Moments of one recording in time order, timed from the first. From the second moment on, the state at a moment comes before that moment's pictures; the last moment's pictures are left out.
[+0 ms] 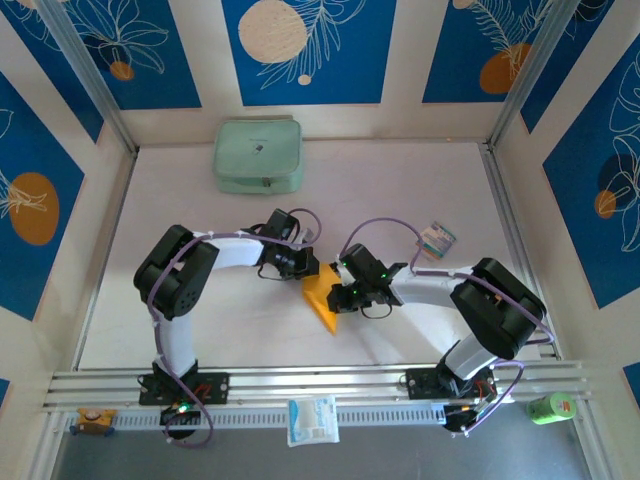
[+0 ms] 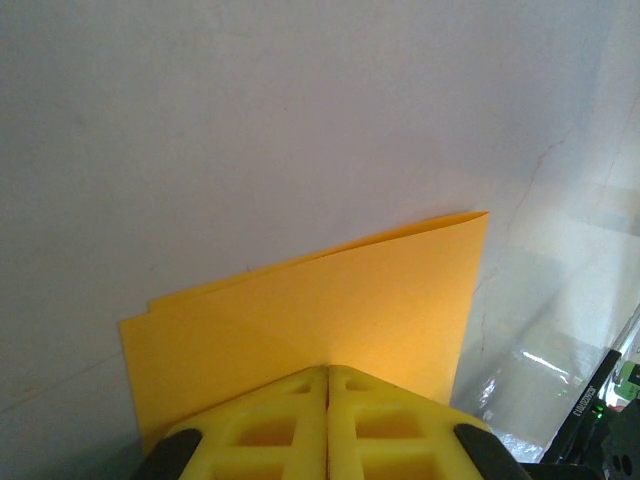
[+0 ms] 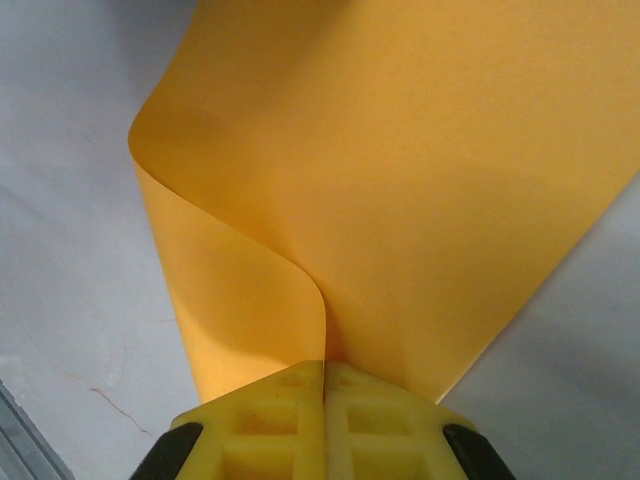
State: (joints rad) left arm -0.59 1.92 1.03 -0.18 0.59 -0.66; right arm 0.77 1.55 0.65 -0.16 -0.36 0.58
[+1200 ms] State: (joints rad) left arm -0.59 1.92 1.03 -0.18 0.59 -0.65; right arm 0.77 1.56 0.66 -0.18 -0.34 0.58
